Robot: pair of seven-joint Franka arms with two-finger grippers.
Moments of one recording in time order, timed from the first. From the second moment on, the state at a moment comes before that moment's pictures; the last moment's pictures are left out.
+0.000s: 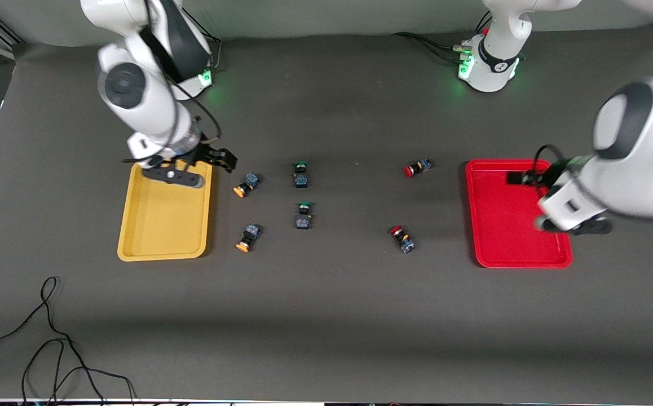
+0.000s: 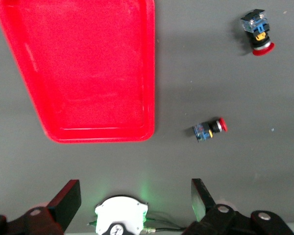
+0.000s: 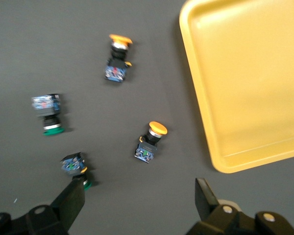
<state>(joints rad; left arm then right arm) -0.10 0.34 -0.07 -1.53 -0.07 1.43 -0.14 0.15 -0.01 0.31 -2.18 0.07 2.09 0.73</state>
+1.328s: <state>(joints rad) -0.24 0.09 -0.35 -2.42 -0.04 2.39 0.08 0.24 0.34 0.29 -2.39 0.08 2.61 1.03</state>
